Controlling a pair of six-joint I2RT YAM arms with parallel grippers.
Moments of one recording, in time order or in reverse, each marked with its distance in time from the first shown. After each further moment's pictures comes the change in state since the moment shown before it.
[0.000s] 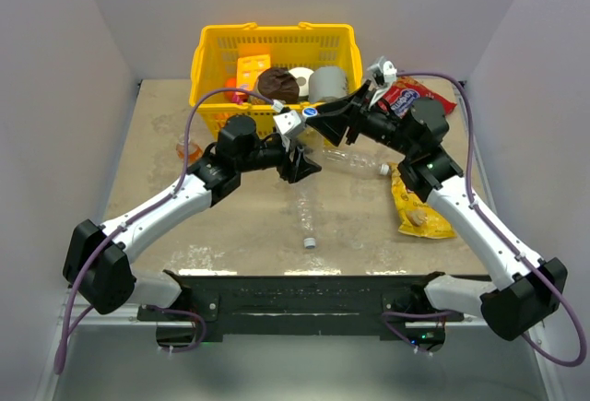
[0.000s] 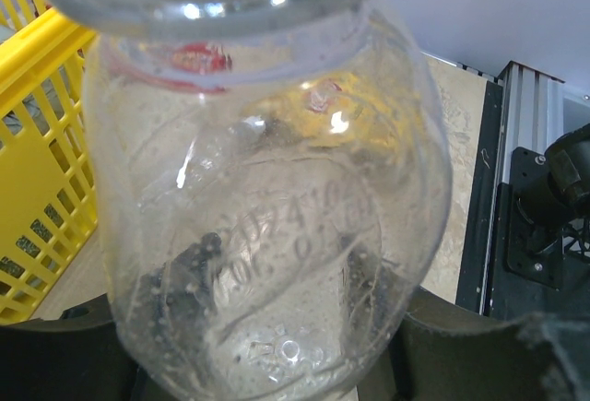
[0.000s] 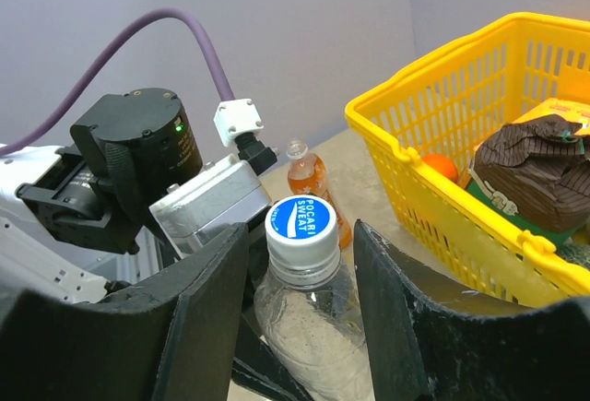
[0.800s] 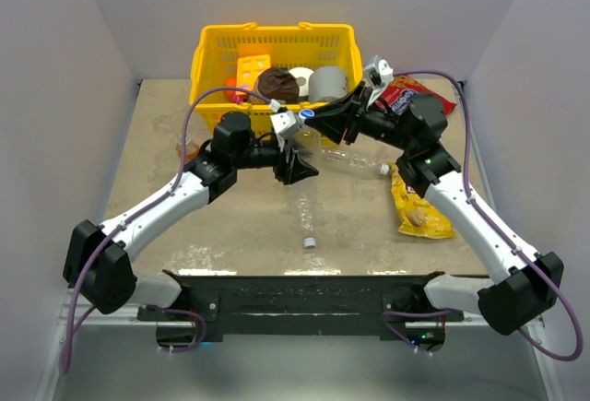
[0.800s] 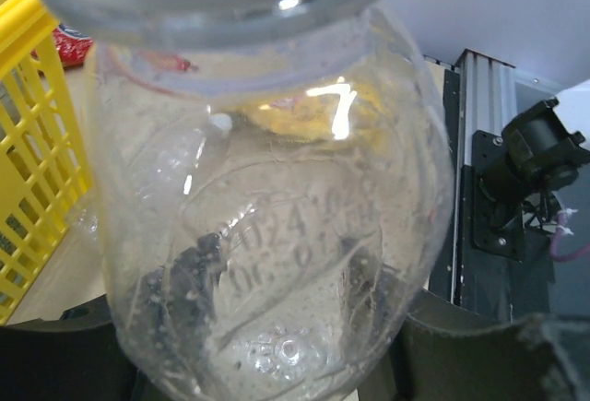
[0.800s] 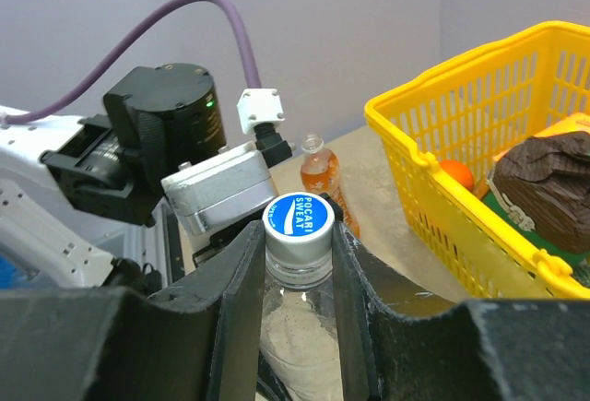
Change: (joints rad) left arm 0.041 0.002 0.003 -0.014 0.134 -0.002; right arm -0.006 0.031 0.013 0.023 -0.091 -0.029
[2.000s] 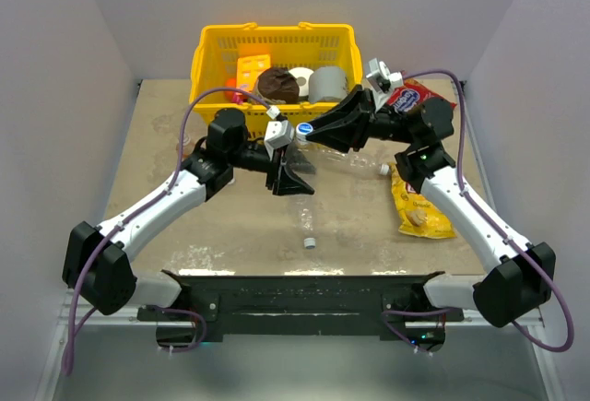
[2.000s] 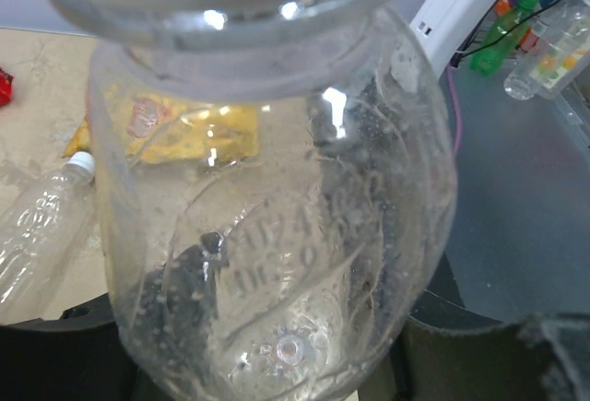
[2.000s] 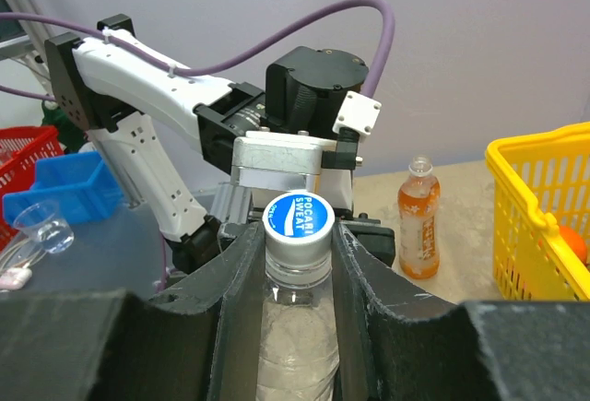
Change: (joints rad) left arm 0.038 -0.006 0.006 0.013 0.447 0.028; right arm -0.039 0.050 -0.020 0.352 -0.383 0.201
